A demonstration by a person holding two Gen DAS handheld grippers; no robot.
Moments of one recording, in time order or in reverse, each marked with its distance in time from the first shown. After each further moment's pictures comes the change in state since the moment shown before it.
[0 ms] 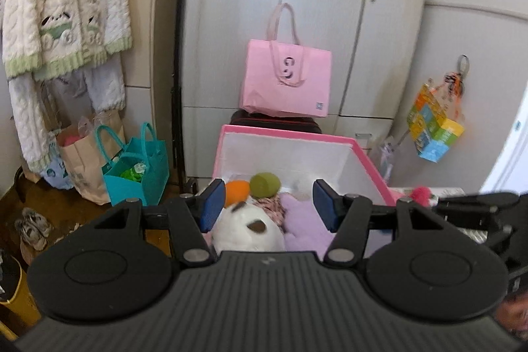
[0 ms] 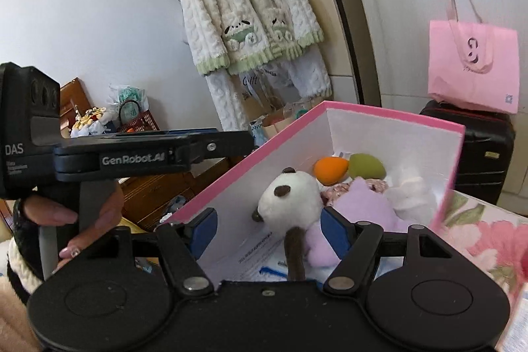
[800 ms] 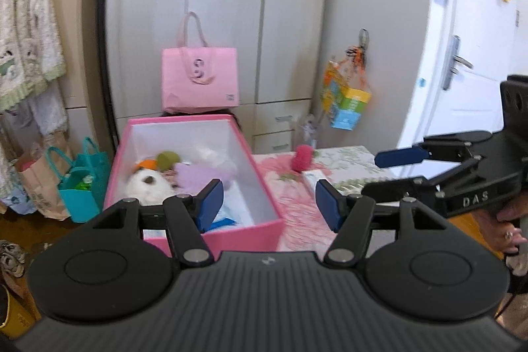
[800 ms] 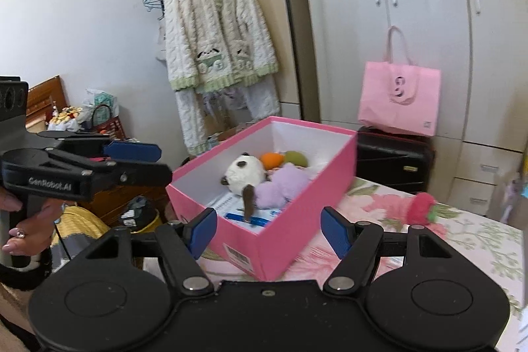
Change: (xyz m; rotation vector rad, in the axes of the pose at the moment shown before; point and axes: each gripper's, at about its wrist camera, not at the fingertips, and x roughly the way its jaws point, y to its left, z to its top) left arm -0.114 -0.096 -0.042 0.164 0.012 -0.224; right arm -0.163 0.026 -0.063 -0.054 -0.098 -0.224
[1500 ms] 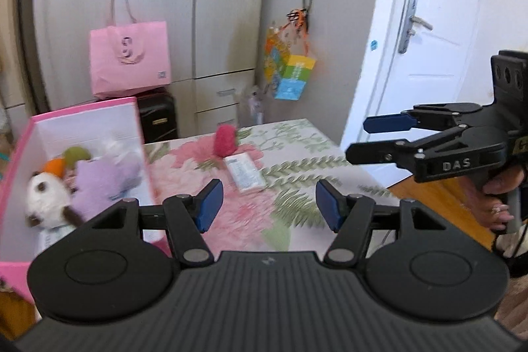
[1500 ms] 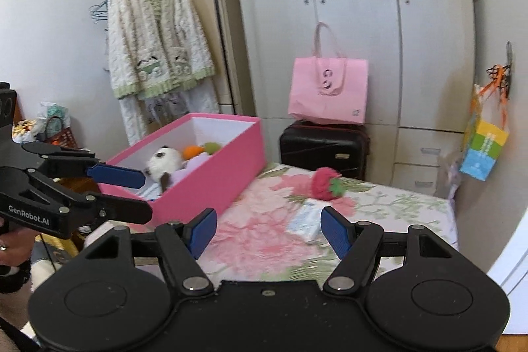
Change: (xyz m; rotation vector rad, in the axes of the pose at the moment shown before) left arm 0.088 -0.076 0.003 0.059 0.102 -0.176; right arm -0.040 -0.093 -0.033 0.071 -0.034 -0.186
